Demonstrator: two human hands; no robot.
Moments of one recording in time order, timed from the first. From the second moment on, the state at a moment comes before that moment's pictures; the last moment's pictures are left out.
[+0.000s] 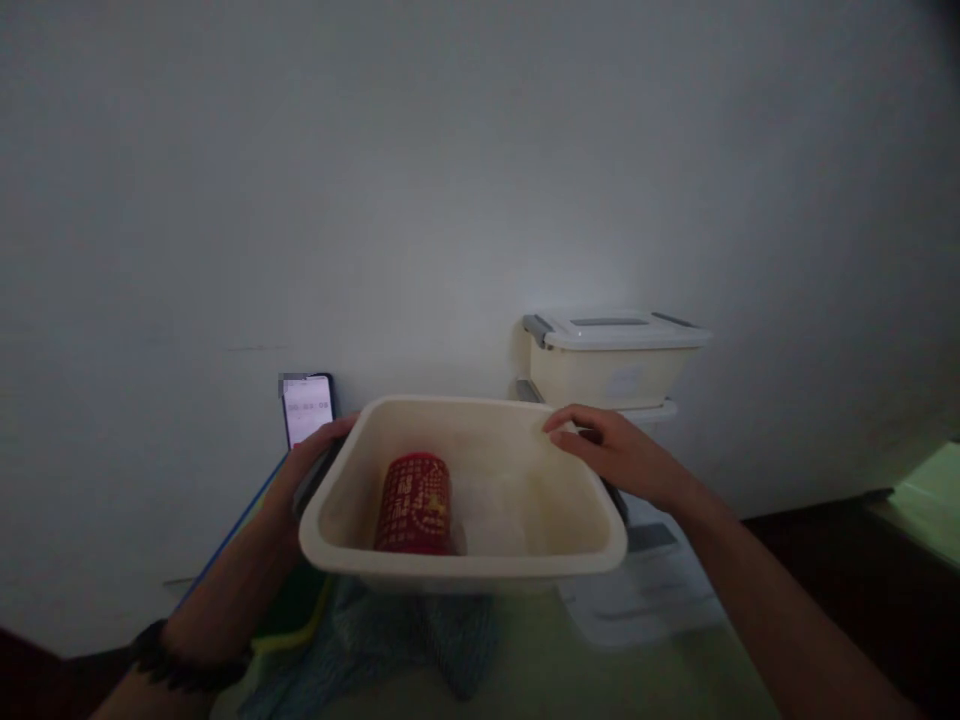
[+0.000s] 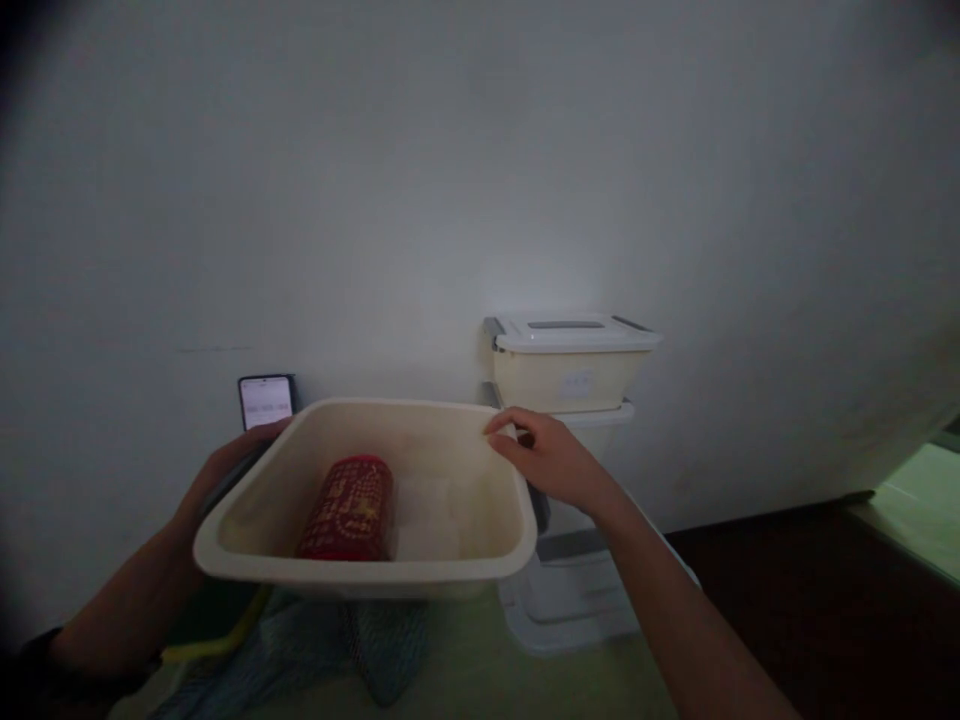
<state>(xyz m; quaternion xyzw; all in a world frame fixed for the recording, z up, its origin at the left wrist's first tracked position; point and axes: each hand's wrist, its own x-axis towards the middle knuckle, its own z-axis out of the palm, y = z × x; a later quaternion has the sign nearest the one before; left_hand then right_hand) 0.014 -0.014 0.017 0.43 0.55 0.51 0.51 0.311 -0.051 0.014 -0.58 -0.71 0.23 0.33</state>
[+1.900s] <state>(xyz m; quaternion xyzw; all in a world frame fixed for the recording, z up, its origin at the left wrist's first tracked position) -0.013 0.029 0.001 0.79 0.51 0.24 0.23 0.335 -0.056 -0.045 -0.61 -0.77 0.11 -0.17</state>
